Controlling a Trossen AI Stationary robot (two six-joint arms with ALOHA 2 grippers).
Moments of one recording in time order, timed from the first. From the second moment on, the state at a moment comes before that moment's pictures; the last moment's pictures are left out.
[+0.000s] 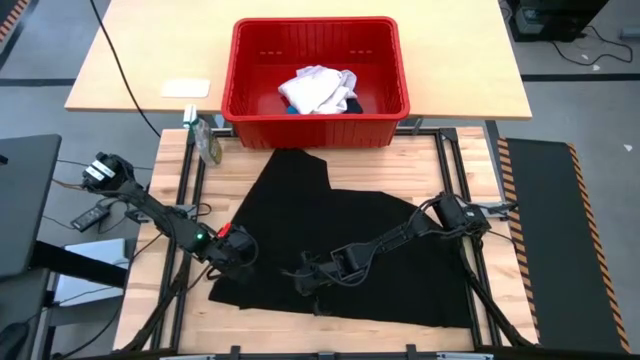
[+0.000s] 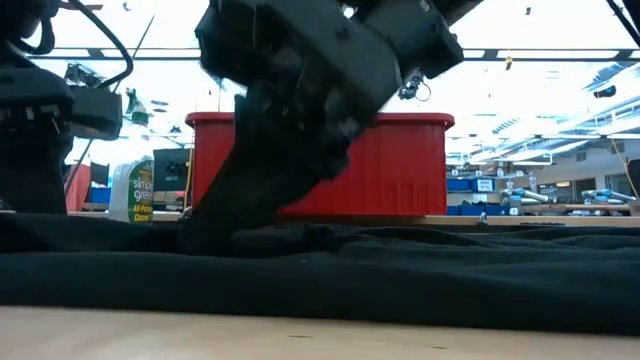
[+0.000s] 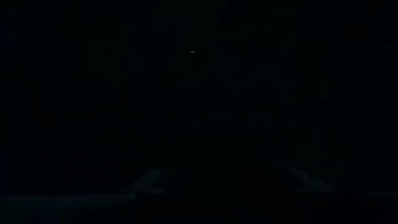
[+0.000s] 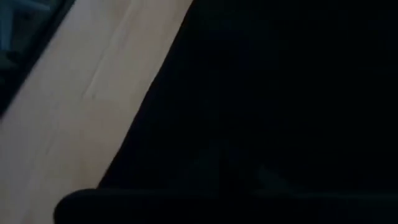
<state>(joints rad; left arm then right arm) -0.59 1.24 0.47 -0.37 -0.30 -1.27 0.34 2.22 1.49 -0.06 -0.05 0.17</state>
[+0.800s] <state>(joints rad) -0.55 1.24 0.59 -0.44 -0.22 -1.30 0.36 2.08 1.49 -0.29 -0.06 0.59</state>
